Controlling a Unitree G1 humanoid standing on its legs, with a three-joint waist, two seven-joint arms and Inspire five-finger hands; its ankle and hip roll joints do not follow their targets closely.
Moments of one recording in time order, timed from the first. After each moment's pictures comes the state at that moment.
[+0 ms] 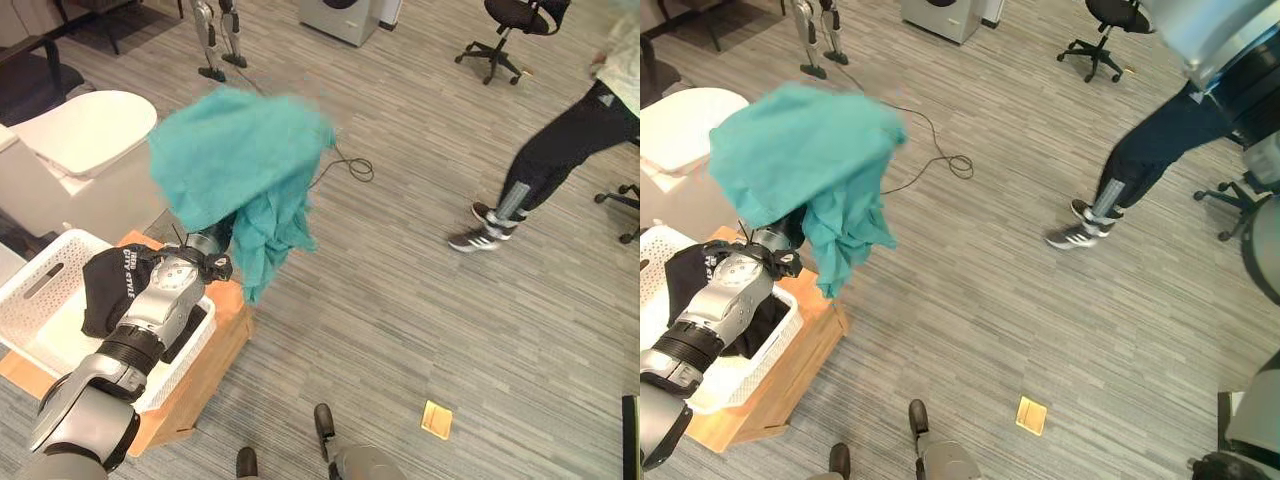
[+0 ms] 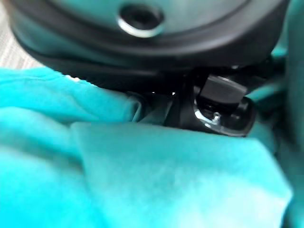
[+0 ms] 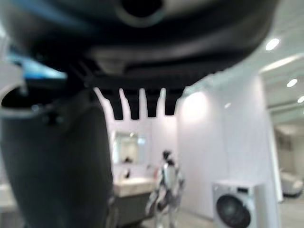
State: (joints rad) left arm -0.66 0.69 -0.49 0.50 -0.77 -0.15 0.02; right arm -1.99 -1.00 1.28 0.60 0.29 -0.06 -0.08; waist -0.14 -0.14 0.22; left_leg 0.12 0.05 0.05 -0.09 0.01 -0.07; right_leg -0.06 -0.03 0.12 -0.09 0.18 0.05
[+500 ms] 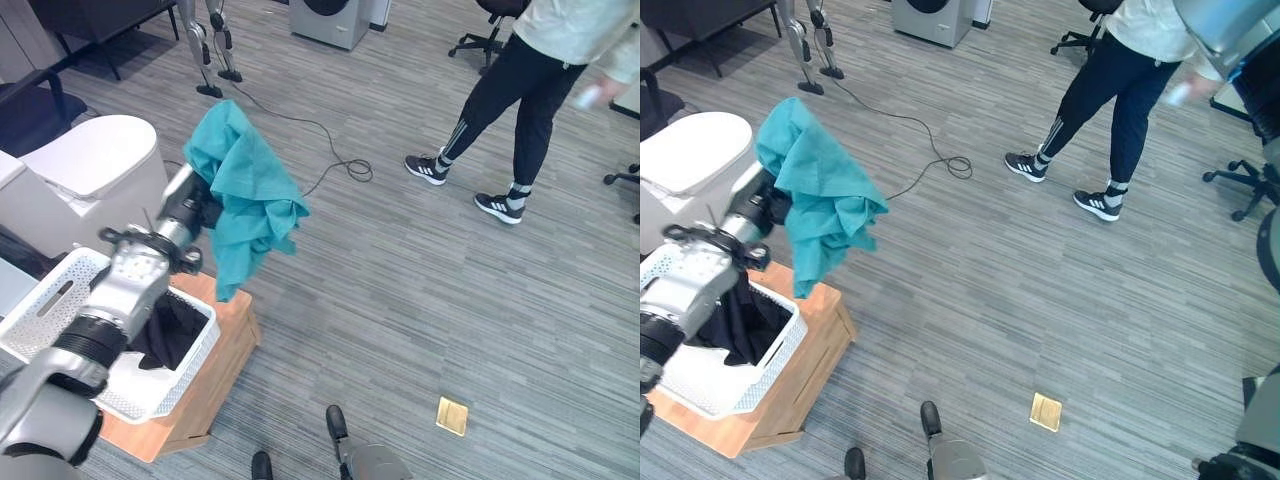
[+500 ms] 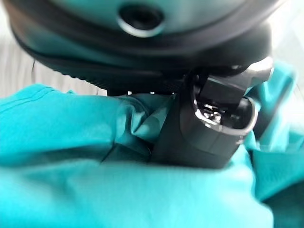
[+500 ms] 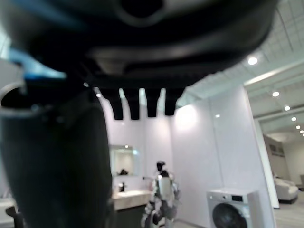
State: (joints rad) left arm -0.82 1.06 -0.63 0.50 -0.57 -0.15 -0.01; right arm -1.99 -1.07 1.29 0.56 0.29 -0.09 -0.07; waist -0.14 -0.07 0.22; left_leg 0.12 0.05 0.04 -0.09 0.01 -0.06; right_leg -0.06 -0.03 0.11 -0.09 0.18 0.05
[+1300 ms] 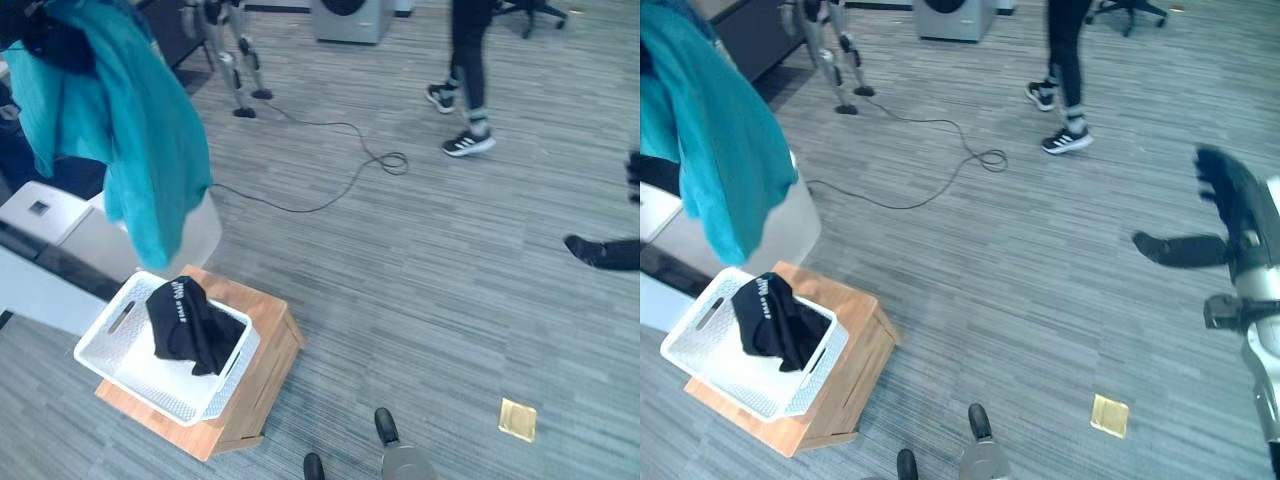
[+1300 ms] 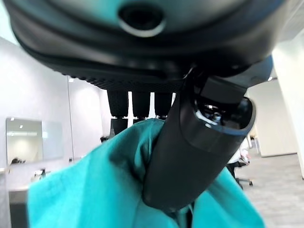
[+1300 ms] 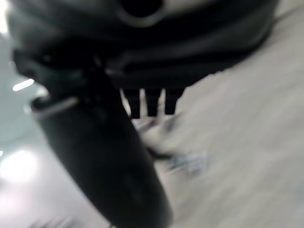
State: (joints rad) left arm -1.46 1.48 -1.11 0.55 -0.09 -0.19 0.03; right arm 0.17 -0.97 -0.37 0.26 0.49 -0.05 -0.07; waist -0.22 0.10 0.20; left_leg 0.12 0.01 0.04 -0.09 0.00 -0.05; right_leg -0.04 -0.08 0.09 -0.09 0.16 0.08
